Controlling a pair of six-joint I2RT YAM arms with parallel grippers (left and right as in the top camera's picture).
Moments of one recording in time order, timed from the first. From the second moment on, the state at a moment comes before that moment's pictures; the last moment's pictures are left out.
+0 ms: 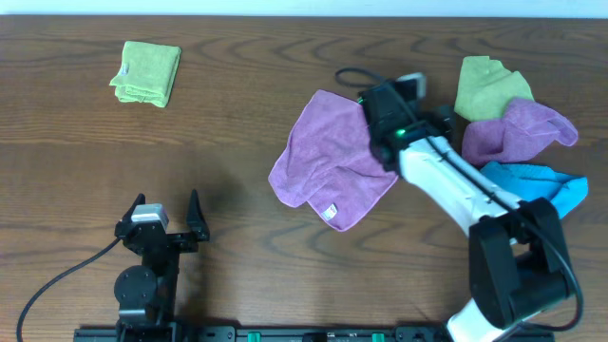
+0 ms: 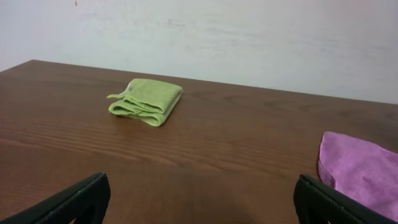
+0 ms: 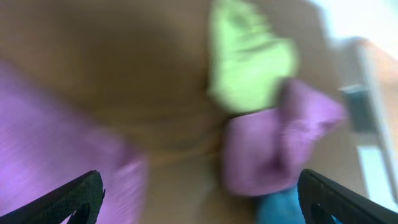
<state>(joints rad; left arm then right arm) 0.00 0.01 0.04 -0.14 -0.01 -0.12 0.42 1.79 1.17 -0.48 0.77 0.14</state>
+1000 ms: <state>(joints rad) 0.00 0.01 0.04 -0.14 -0.01 -0.12 0.63 1.79 1.16 -0.84 -0.08 0.24</state>
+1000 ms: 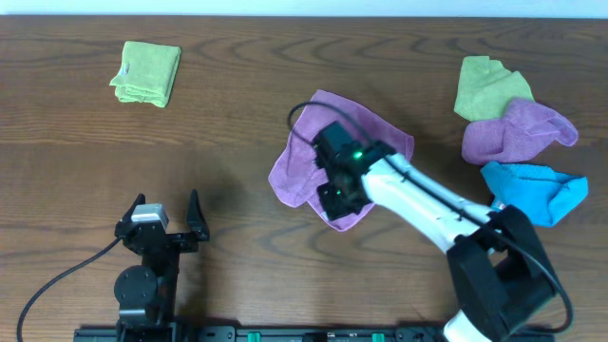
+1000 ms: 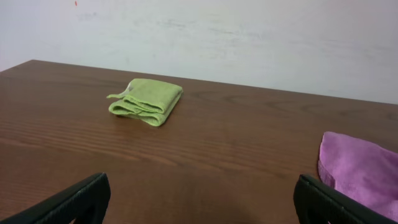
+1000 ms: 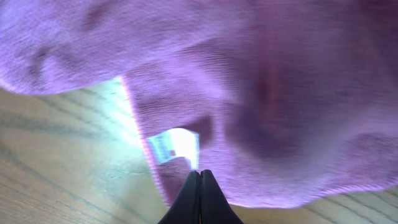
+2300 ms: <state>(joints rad) 0.00 0.01 0.04 -0.14 -0.01 -0.12 0.66 1.78 0.95 -0.95 0.20 0.73</state>
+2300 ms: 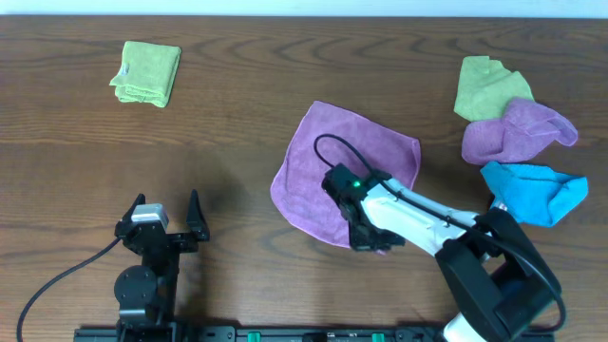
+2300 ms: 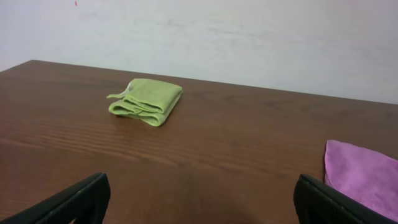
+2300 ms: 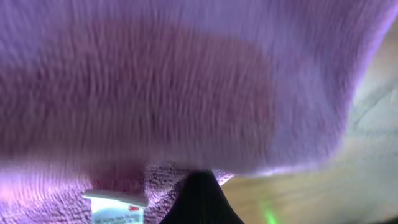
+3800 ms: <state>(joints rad) 0.00 0.01 0.04 -0.14 -0.01 -0.12 0.35 1.89 1.23 -0.55 0.18 0.61</state>
